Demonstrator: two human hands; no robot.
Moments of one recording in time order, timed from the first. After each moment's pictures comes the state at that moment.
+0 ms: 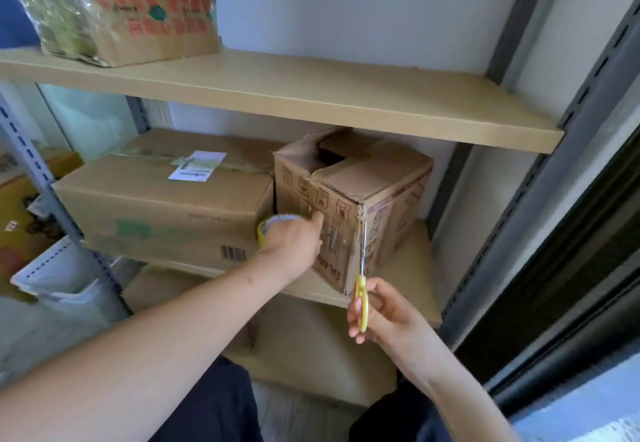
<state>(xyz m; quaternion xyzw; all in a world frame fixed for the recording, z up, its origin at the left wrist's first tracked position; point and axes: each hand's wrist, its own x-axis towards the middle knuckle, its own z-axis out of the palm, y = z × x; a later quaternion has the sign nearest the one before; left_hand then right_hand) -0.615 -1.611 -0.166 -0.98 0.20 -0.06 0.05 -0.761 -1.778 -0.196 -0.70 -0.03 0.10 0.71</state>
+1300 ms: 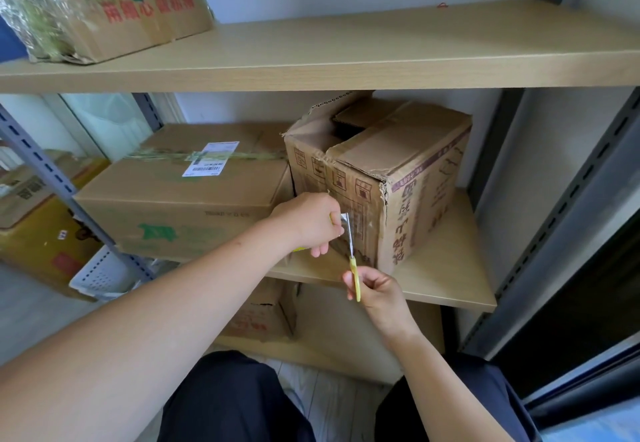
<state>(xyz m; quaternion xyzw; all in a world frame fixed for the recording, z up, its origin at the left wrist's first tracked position) -0.584 -1.595 -0.151 -0.96 0.19 0.14 -0.13 -0.668 -1.728 -0.306 -0.64 0.04 0.01 0.77</state>
